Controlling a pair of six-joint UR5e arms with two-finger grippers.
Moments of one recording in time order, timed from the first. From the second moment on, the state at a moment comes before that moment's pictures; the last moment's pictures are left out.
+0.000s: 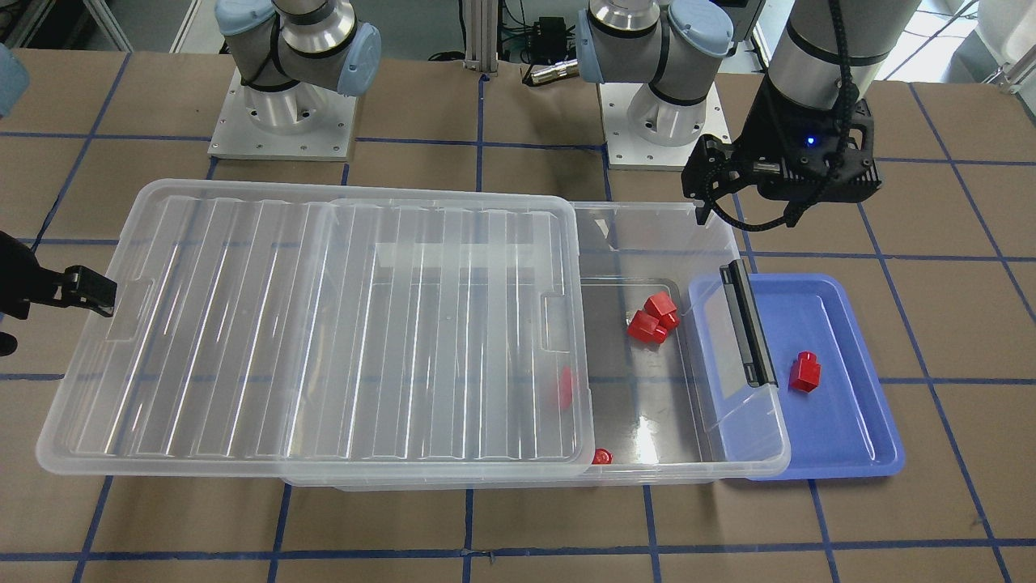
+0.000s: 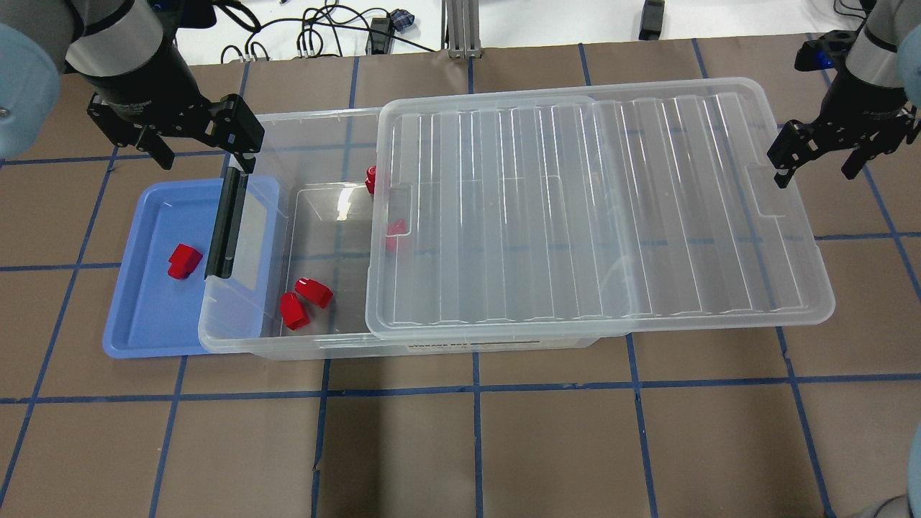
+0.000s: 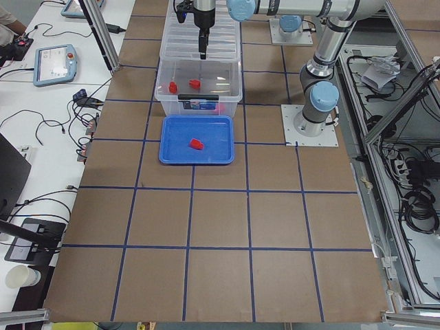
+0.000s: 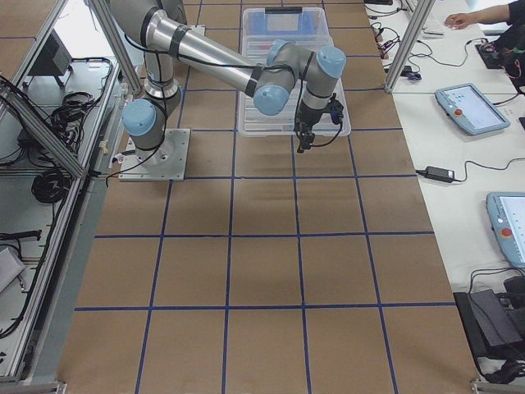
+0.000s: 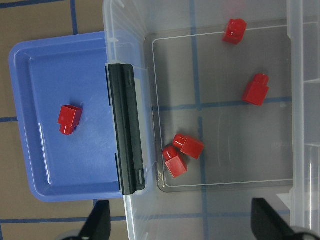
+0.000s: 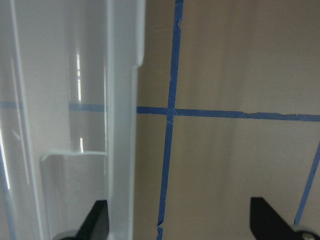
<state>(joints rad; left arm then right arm) -1.53 -1.58 -1.54 -1.56 1.62 0.11 1.21 -1.32 1.59 -1.72 -1.69 -0.43</state>
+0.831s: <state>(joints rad) -1.28 -1.64 -1.62 -1.53 1.51 0.26 1.16 -1.33 1.58 -1.72 -1.69 -0.46</state>
